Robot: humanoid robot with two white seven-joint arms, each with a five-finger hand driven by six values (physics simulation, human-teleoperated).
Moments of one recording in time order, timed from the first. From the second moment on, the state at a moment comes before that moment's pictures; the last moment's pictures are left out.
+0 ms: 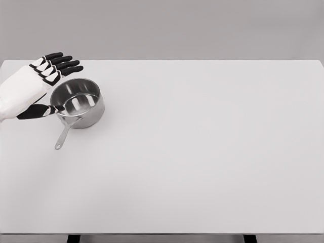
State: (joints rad) left arm -0.09 0.74 0.01 -1.80 -0.44 -0.61 -0.17; right arm 0.06 0.00 -0.08 0.05 -0.27 -0.07 0.21
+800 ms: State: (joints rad) left arm -0.14 0.71 -0.19 -1.80 -0.54 -0.61 -0.17; right arm 0.06 0.00 -0.08 0.05 -0.27 -0.07 0.21
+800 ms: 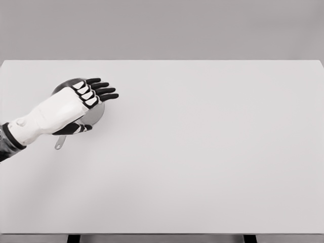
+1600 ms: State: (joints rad) left arm -0.15 0.69 -0.29 -1.80 -0.61 -0.49 -0.31; right arm 0.06 0.00 -0.08 0.05 -0.27 -0.07 0.21
